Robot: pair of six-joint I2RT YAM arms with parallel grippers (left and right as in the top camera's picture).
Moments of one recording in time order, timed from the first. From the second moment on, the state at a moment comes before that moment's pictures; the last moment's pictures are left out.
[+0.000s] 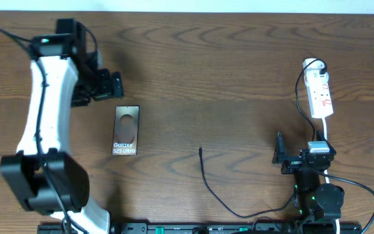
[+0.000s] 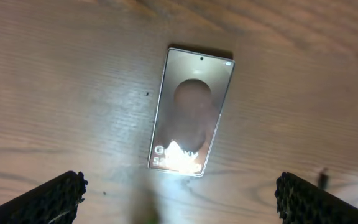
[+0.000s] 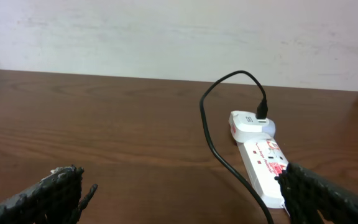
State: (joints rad) left arm 0.06 1.81 1.68 -1.37 0.10 -0.12; right arm 0.02 0.01 0.01 -0.07 -0.02 -0.04
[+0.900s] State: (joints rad) left arm -0.02 1.84 1.18 -0.91 0.07 -0.07; right arm 0.02 0.01 0.01 -0.07 -0.02 -0.04
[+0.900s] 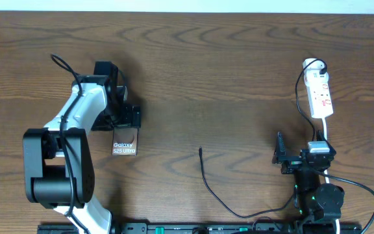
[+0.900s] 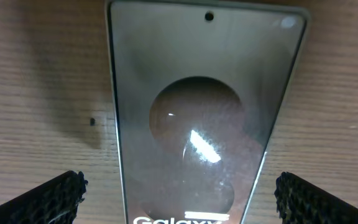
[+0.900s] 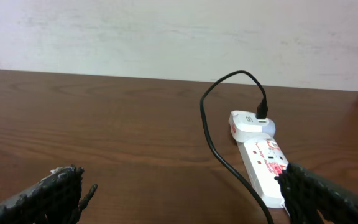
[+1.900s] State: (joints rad) left arm -0.10 1.84 1.13 -0.85 0.00 -0.04; right arm 0.02 0.01 0.01 -0.07 -0.02 -0.04
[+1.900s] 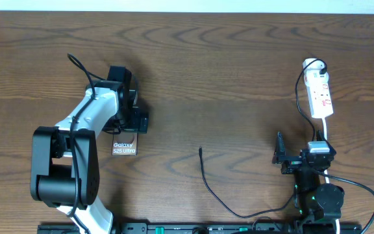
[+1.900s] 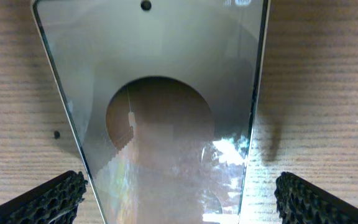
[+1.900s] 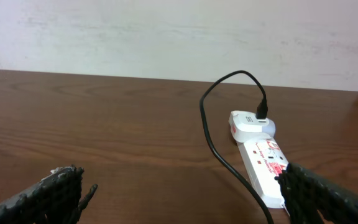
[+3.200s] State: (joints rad) left arm -0.06 1.84 1.07 -0.76 0.00 -0.04; right arm 0.02 0.01 0.01 -0.07 -0.02 -0.04
